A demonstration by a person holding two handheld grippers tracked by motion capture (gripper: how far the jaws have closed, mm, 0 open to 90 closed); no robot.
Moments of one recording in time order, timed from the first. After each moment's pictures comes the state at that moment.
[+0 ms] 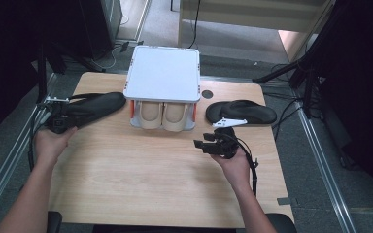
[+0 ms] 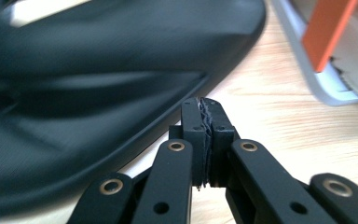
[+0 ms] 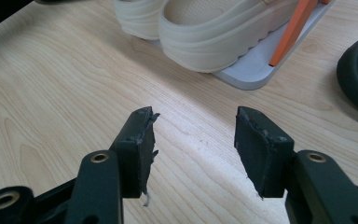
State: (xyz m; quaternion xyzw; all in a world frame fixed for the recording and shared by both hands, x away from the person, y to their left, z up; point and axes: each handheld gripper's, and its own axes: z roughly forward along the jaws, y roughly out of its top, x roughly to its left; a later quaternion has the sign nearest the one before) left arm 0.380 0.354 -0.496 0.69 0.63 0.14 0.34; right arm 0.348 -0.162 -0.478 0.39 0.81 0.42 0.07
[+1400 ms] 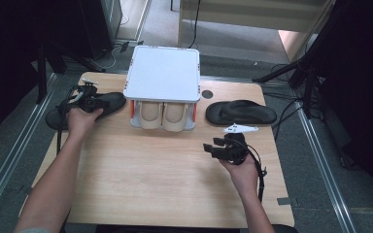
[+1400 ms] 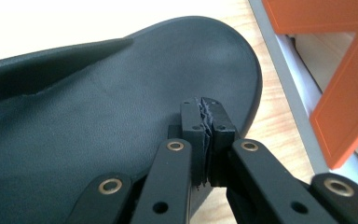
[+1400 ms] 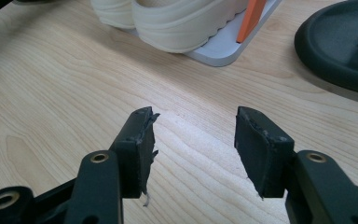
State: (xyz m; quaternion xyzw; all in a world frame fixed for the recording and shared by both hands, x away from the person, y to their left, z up) left arm 0.471 0.308 -0.511 0.69 0.63 0.12 0.32; right arm 0.332 -0.188 -0.481 0.43 0.80 0.41 0.09
